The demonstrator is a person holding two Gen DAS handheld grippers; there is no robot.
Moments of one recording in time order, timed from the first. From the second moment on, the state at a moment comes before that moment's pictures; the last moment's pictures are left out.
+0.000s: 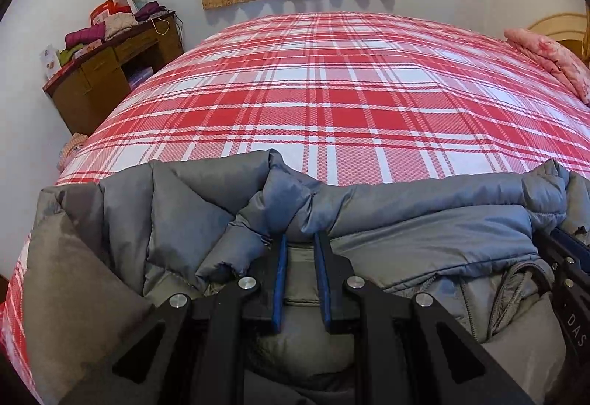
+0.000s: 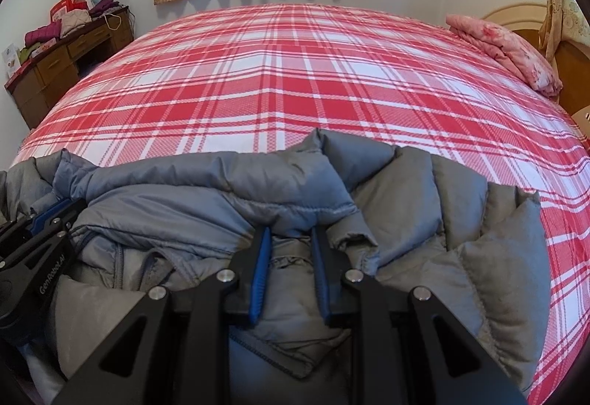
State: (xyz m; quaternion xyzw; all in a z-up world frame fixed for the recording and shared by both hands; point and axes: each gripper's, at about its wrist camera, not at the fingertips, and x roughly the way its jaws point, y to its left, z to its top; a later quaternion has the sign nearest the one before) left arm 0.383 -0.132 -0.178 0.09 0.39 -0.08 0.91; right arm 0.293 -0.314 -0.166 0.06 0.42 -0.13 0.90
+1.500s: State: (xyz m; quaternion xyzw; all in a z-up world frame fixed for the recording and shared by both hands) left arm 0.008 0.088 -0.120 0.04 0.37 -0.14 0.92; right arm -0.166 -0.302 -0.102 0.14 0.32 -0.10 0.93
